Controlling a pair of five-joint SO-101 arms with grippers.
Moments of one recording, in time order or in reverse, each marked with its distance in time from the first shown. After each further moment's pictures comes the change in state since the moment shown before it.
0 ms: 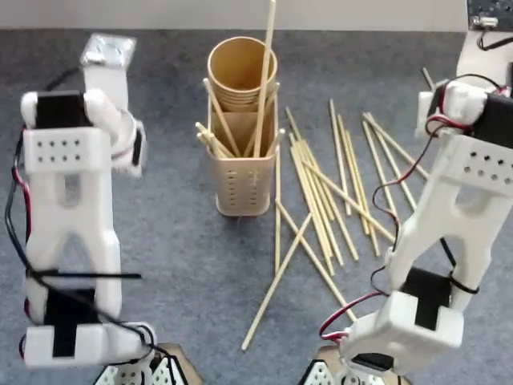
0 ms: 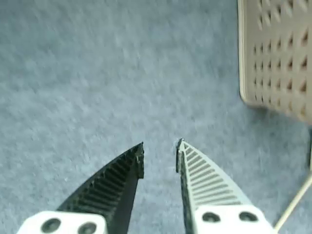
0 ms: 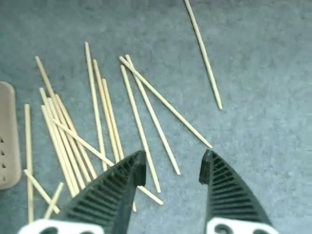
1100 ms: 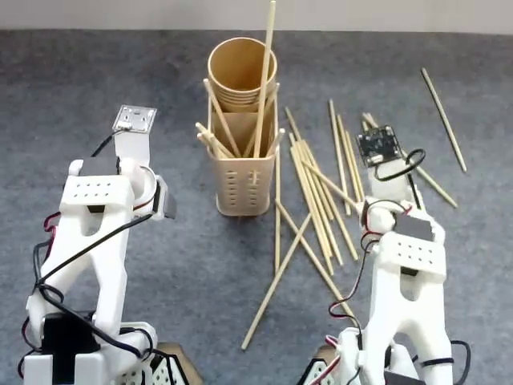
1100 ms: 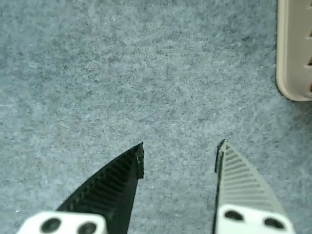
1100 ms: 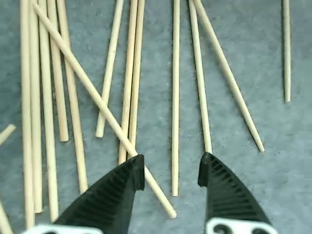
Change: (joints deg) left arm 0.1 -5.8 40.7 -34.4 0.1; right arm -3.9 -37.5 99.4 -61.2 19.3
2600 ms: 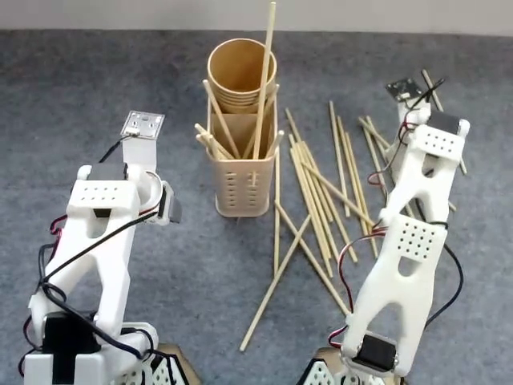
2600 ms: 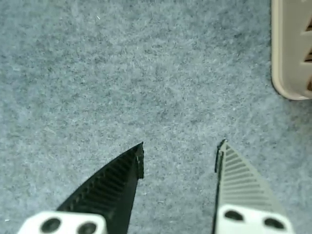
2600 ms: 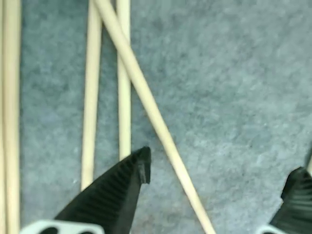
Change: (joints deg) left arm 1.6 0.0 3.5 -3.6 0.0; right arm 5.6 107.3 -128.2 51.7 6.7
